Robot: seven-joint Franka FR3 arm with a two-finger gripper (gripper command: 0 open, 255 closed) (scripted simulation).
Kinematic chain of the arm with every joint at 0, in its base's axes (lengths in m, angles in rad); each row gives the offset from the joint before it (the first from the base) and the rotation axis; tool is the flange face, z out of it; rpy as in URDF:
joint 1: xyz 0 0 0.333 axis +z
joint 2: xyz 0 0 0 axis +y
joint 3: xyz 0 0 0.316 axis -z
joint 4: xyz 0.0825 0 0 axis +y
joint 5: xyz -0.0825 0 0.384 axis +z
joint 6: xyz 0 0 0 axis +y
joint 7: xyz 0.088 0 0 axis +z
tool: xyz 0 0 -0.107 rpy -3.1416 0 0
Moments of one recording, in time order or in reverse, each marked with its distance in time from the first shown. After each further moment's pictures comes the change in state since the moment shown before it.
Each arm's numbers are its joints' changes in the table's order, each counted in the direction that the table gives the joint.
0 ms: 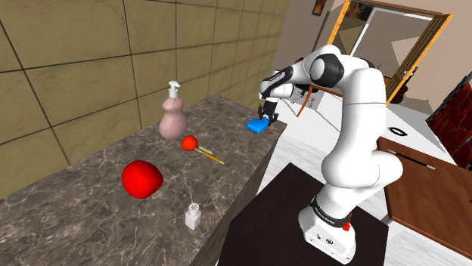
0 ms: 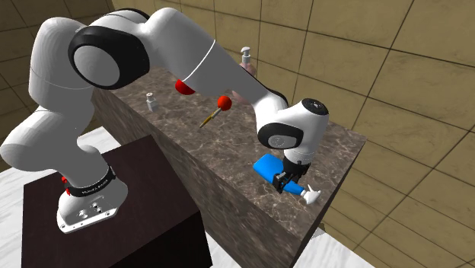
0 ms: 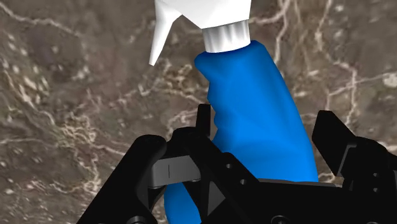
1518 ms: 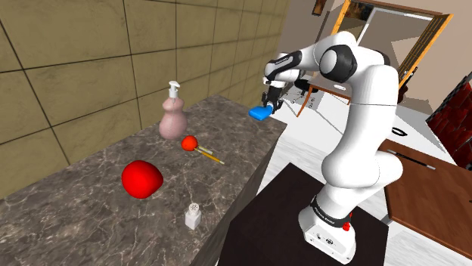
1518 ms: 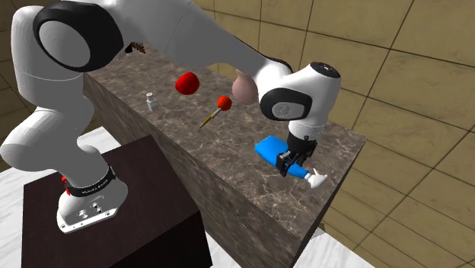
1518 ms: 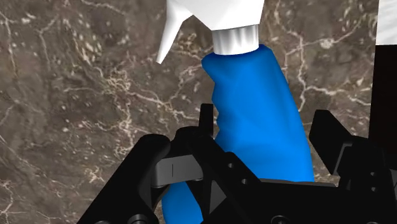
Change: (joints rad) arm 0.002 -0.146 0.002 -0.028 -0.004 0.174 -0.005
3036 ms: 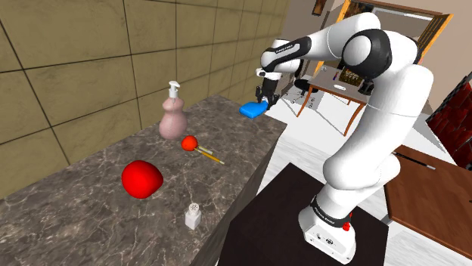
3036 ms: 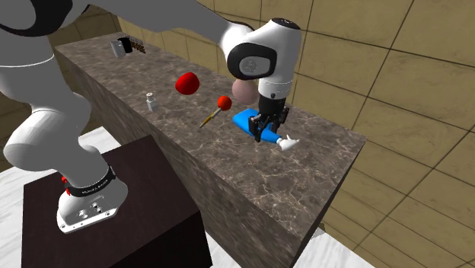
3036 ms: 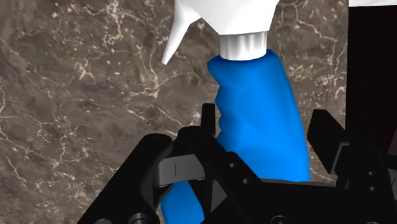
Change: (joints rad) arm 0.097 -0.297 -0.052 0.253 -0.009 0.042 -0.151
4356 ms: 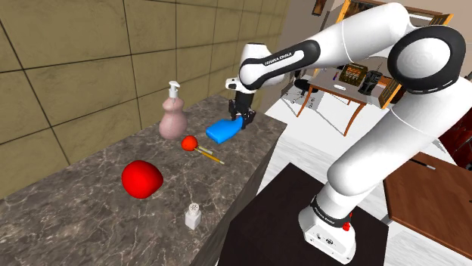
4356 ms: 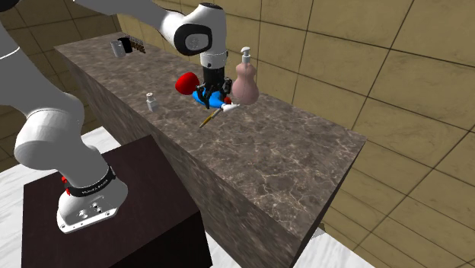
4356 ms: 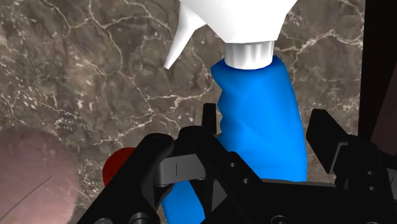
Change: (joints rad) arm 0.229 -0.296 -0.224 0.370 0.065 -0.089 -0.411
